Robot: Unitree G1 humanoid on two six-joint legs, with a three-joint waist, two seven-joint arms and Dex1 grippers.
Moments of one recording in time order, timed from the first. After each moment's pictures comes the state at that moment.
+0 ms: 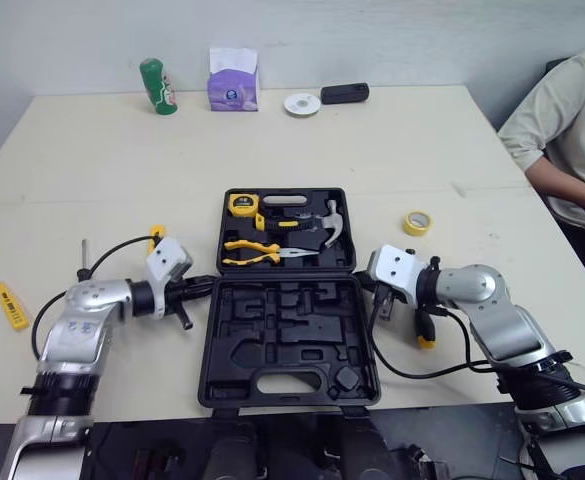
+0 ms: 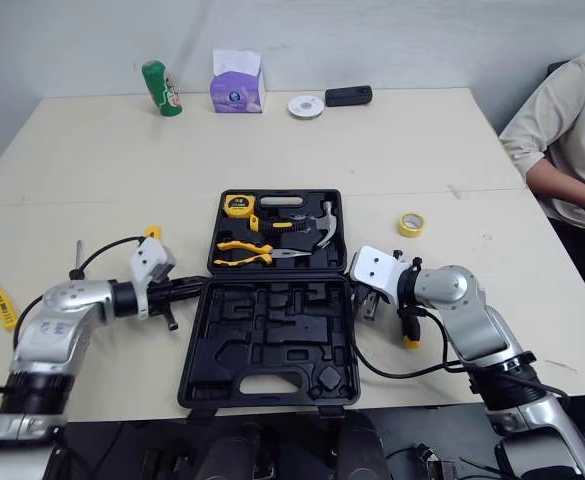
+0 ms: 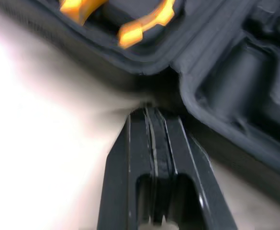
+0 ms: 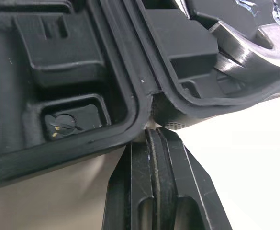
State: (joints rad) left arm -0.26 0.63 0.15 -0.02 -0.25 0.50 -0.96; right arm -0.45 -0.68 0.22 -0.05 -0.03 0.26 0.94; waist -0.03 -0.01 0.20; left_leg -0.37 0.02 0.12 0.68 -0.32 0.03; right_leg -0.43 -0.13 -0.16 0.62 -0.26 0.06
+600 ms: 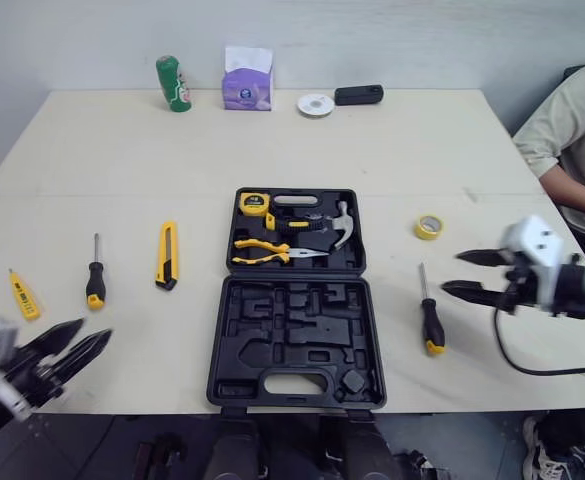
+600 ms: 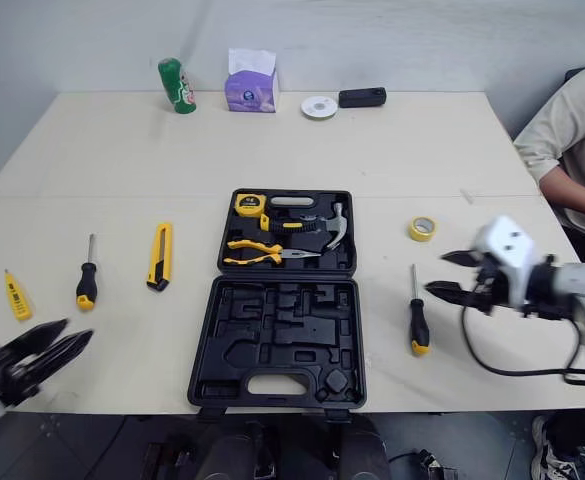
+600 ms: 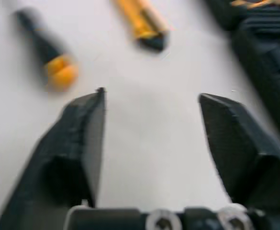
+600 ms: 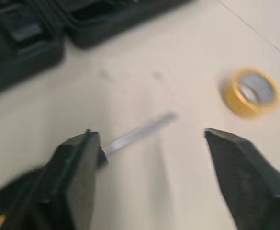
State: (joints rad) left arm 0.46 0.57 0.97 -0.38 -0.67 0.73 -0.77; right arm -0.19 -1.01 -0.32 0.02 0.34 0.46 1.17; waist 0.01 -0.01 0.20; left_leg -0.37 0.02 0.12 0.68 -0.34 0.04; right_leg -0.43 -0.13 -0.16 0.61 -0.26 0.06
